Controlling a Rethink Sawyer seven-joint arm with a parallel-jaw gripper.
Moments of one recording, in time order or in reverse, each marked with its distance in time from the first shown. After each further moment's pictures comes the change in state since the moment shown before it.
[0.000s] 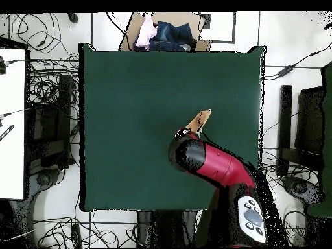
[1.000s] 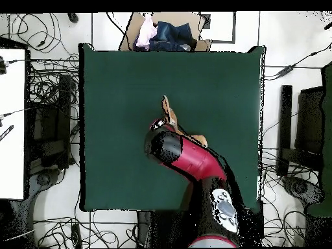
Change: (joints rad) arm 0.105 0.002 0.060 0.036 0.230 -0.030 0.014
